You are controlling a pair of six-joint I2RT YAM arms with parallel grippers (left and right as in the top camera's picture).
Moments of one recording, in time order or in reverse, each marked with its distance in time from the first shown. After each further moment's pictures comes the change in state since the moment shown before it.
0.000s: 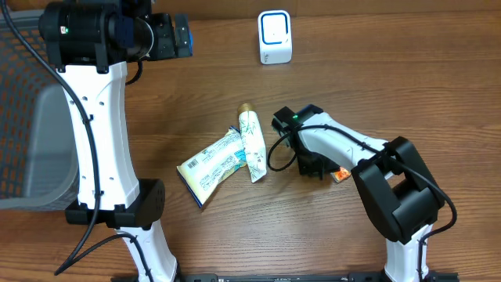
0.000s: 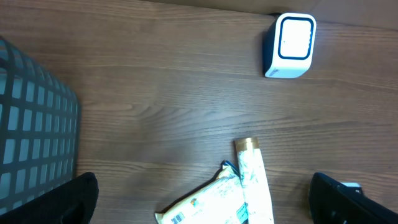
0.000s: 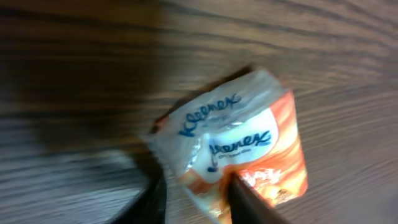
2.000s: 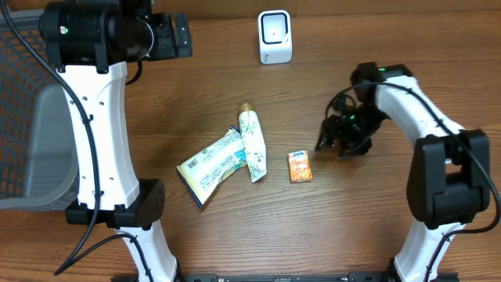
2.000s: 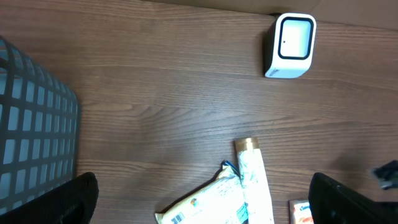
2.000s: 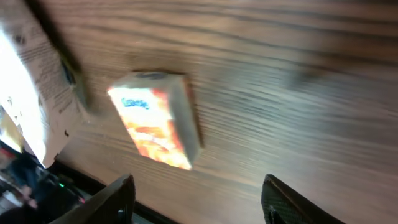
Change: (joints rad) left arm 0.000 0.000 0.000 0.000 0.000 0.000; right arm -0.415 -0.037 0.122 -0.089 -0.831 -0.440
